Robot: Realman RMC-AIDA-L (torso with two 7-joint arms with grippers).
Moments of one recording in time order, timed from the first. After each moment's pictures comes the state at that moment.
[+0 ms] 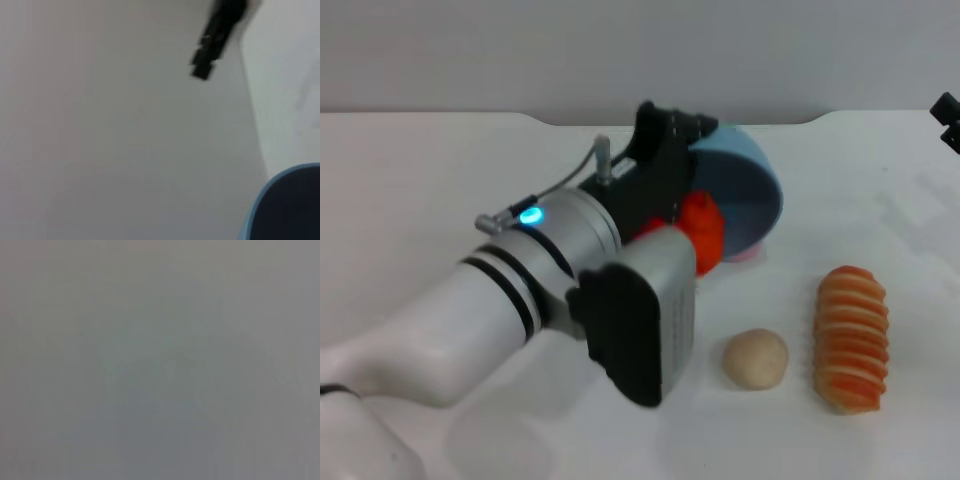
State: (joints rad) left arm -0.13 -2.07 2.22 1.44 2.89 -0.05 -1.77; right arm 0.37 2.07 -0.56 -0.37 -1.30 -1.41 0.93
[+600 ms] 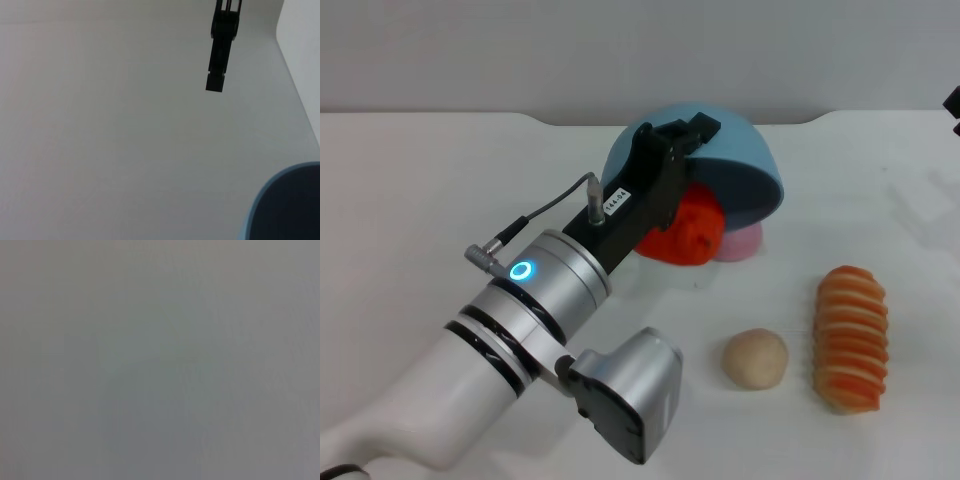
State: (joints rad) left arm -0.09 -2.08 2.31 1.23 2.88 -0.50 -1.56; right arm 0.37 2.07 -0.54 -0.37 -1.29 -1.40 0.95
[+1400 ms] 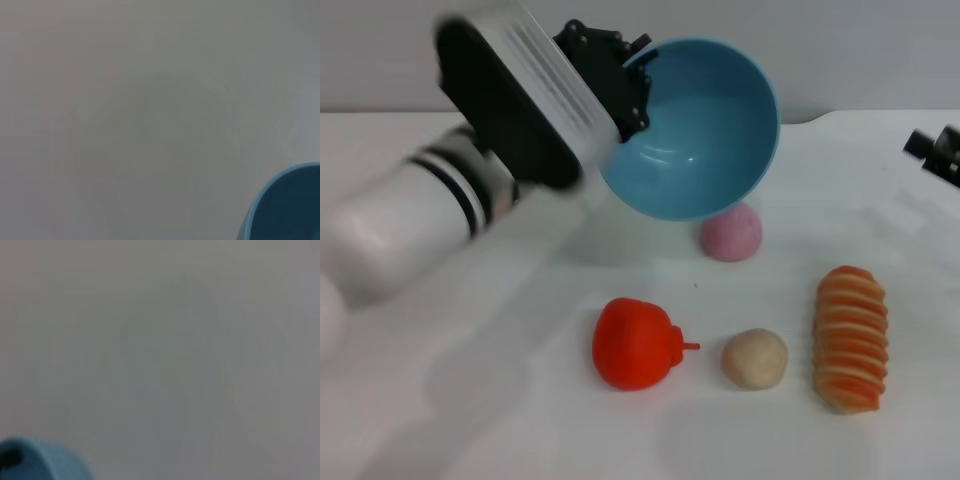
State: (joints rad) left arm -0.21 -2.07 1.98 1.45 2.07 0.13 -1.71; right arm 0.38 2.04 -0.54 -0.55 -1.62 -1.36 1.43
